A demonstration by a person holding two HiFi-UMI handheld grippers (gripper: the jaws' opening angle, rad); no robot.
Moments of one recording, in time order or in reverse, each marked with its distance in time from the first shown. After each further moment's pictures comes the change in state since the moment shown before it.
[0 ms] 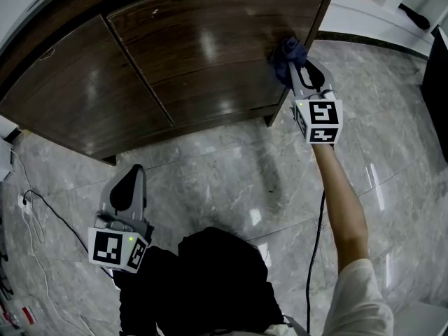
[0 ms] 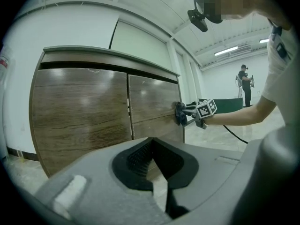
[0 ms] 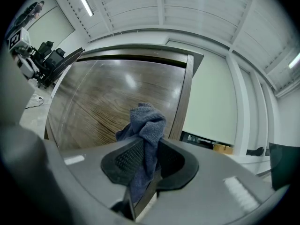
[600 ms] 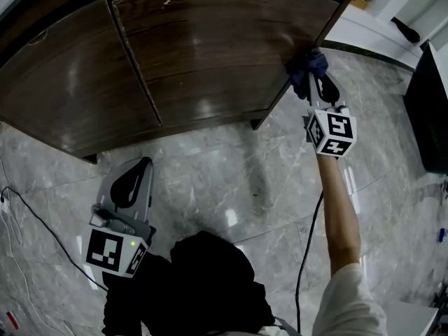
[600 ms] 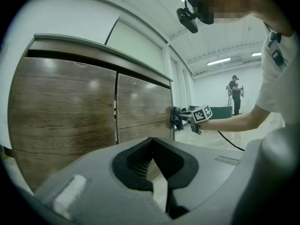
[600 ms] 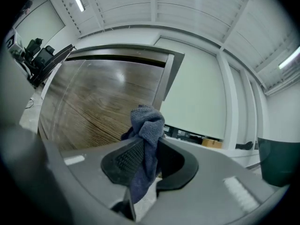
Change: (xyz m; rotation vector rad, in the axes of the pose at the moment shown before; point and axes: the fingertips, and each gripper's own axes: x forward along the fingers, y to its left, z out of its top) left arm 0.029 -0.026 0.013 -0.037 -0.058 -0.150; right arm -0.025 -0.049 -0.017 0.047 0.052 -0.111
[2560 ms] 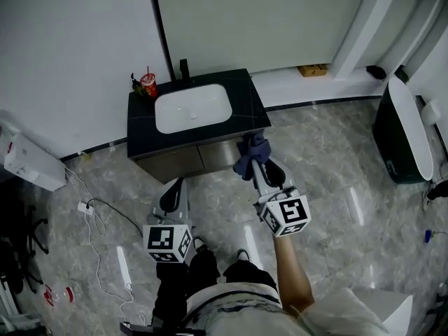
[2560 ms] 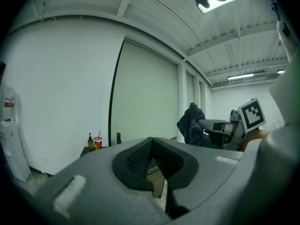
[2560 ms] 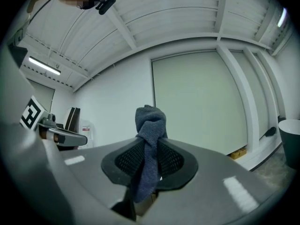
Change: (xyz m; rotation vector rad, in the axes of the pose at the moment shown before) left arm -0.205 -0.049 0.642 -0.116 0.035 0.179; right arm -0.246 -0.007 0.705 0.406 -0.018 0.292
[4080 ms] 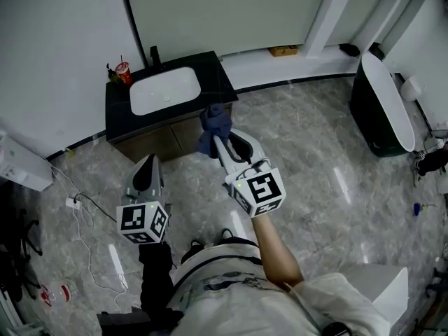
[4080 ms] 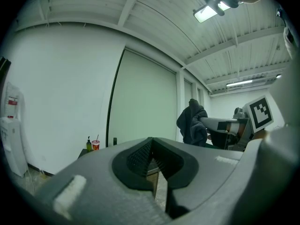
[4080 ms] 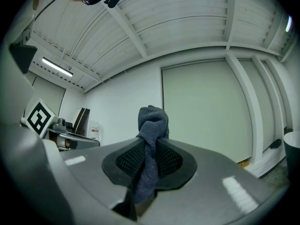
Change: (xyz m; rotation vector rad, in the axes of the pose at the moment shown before) left arm -0.057 -0.054 0.033 -0.020 -0.076 0.014; right arm -0.076 0.043 0.060 -0.089 -0.060 0.092
